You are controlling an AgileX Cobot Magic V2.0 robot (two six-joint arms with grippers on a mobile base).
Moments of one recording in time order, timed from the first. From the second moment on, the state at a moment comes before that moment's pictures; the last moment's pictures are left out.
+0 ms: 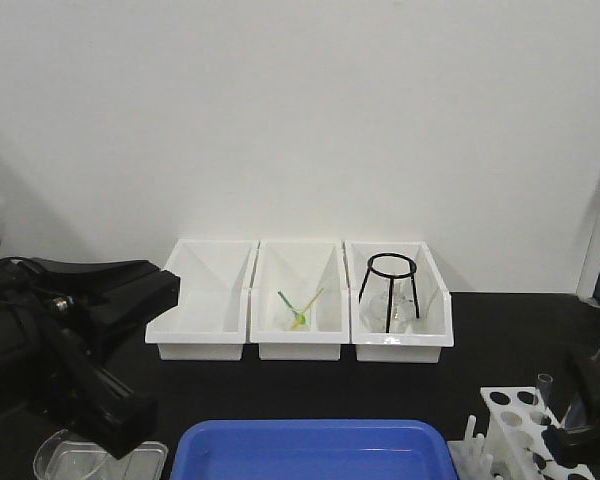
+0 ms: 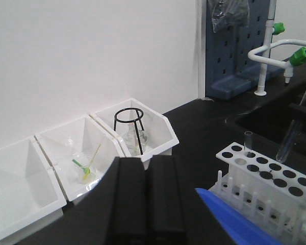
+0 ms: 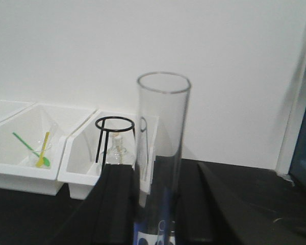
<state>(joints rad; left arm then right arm) -0.74 0.99 -0.96 0.60 0.25 -0.59 0.00 1.17 -0.37 -0.08 -0.70 0.00</state>
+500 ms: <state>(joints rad) -0.74 0.99 -0.96 0.60 0.25 -0.59 0.00 1.29 -0.40 -0.18 -0.77 0.05</state>
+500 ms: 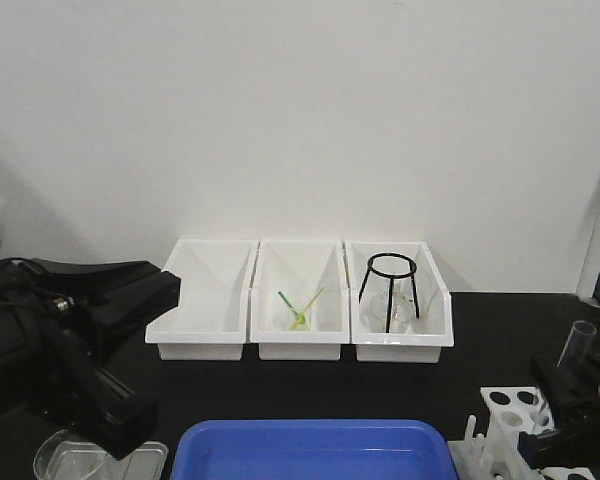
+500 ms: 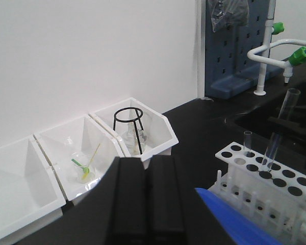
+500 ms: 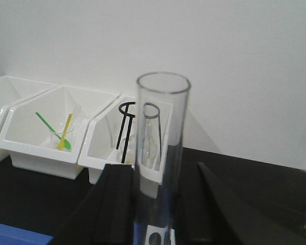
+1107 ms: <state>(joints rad) -0.74 0.99 -0.96 0.60 0.25 -0.59 0.00 1.45 -0.41 -0.19 -0.73 0.05</state>
